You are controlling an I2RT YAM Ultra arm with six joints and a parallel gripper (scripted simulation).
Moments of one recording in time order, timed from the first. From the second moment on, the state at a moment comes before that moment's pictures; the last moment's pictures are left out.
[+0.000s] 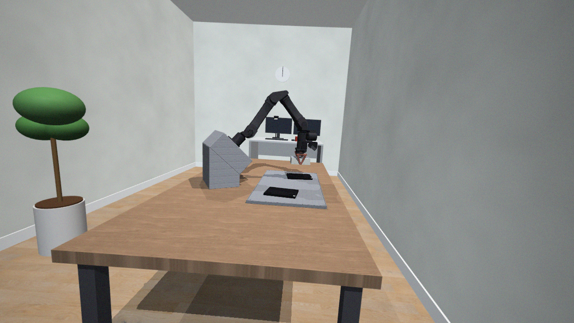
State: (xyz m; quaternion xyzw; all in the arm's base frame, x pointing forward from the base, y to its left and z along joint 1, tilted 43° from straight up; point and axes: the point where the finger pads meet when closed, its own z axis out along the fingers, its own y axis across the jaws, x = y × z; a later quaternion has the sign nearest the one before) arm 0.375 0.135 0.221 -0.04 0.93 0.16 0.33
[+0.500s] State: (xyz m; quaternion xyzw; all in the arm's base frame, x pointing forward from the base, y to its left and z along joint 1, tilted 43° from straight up) arm 0.372 0.116 0.204 0.04 0.93 0.18 0.31
